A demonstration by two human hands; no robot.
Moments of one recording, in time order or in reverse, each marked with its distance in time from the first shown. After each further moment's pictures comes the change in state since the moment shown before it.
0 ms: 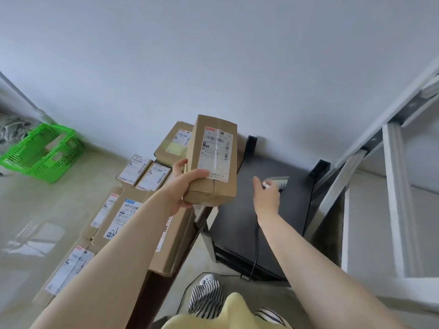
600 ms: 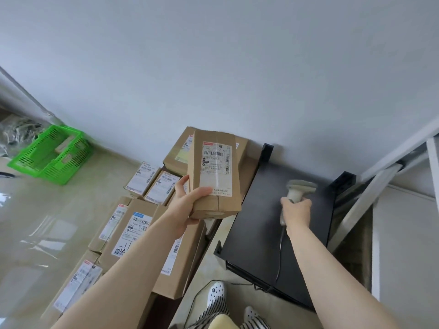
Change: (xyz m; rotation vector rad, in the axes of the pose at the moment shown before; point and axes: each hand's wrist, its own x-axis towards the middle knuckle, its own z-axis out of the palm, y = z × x) left_hand 0.039 -0.017 -0.027 -0.099 0.001 0.014; right_hand 0.065 0.017 0.001 -0.032 0.119 0.170
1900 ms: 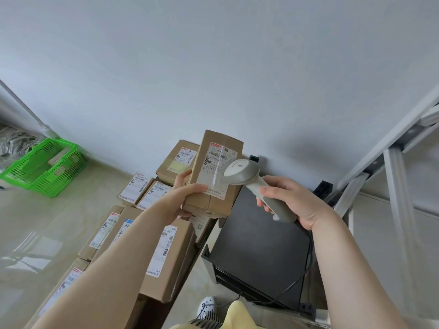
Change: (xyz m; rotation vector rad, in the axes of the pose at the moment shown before) left_hand -0.004 0.032 0.011 0.143 -0.131 0.041; right_hand -0.102 -0.103 -0.108 -0.083 -0.917 -0.455
